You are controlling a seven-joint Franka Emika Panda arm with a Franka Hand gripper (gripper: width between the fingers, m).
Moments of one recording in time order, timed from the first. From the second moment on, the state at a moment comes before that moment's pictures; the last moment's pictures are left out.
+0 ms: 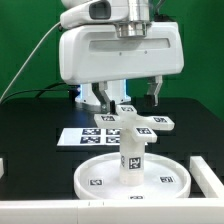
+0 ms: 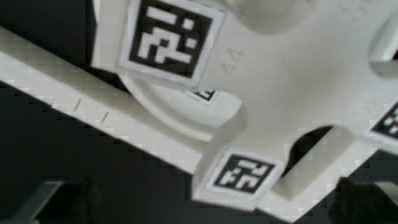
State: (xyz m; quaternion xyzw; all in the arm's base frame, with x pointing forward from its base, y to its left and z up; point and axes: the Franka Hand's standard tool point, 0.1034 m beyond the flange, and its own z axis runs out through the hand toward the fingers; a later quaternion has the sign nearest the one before) arm 0.591 0.018 0.137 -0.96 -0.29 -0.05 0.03
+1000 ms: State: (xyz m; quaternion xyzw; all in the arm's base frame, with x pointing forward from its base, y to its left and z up) arm 0.577 0.023 0.125 -0.93 -0.36 -0.02 0.02
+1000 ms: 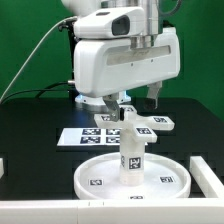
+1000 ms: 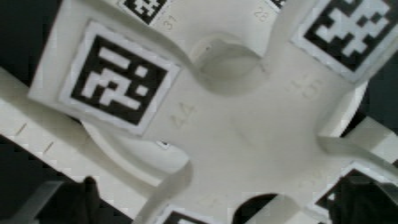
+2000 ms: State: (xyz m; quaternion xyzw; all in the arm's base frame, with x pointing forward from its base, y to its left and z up) arm 0.565 0.021 0.110 -0.93 -0.35 -0.02 0.01
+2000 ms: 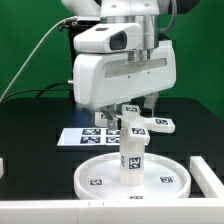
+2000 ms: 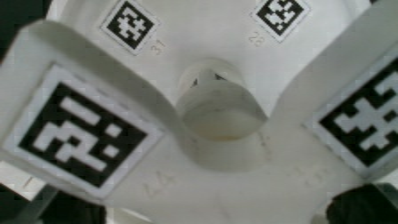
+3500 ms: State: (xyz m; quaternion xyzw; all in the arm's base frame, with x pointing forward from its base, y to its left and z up) arm 0.563 0.035 0.110 -0.96 0.28 -0.05 0.06
